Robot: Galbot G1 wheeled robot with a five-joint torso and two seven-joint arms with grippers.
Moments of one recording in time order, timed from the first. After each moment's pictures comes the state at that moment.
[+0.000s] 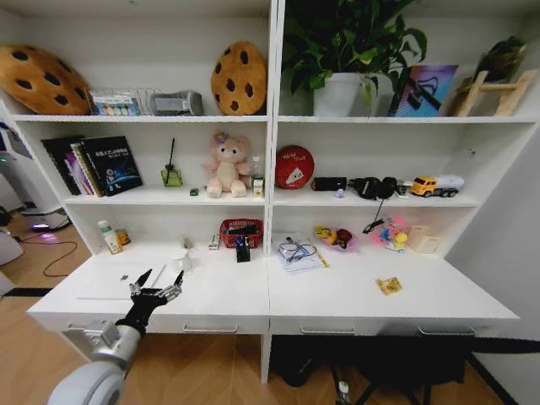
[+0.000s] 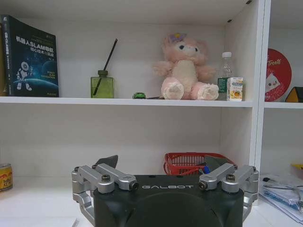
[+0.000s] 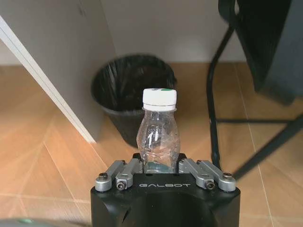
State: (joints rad) left arm 1.64 -1.12 -0.78 -2.29 -0.55 0.20 -0.05; right arm -1.49 1.34 0.65 1.05 0.12 -0.05 -0.33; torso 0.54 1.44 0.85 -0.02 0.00
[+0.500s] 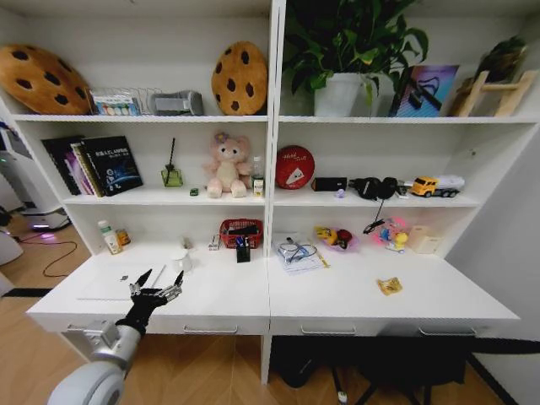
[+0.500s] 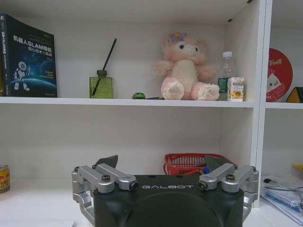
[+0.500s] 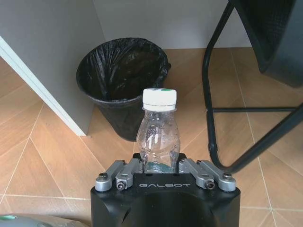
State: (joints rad) left arm 1.64 -1.12 -0.78 -2.29 -0.55 0.20 -0.05; right arm -1.40 1.36 0.66 0.89 0.09 0.00 -0.33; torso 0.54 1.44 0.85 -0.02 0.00
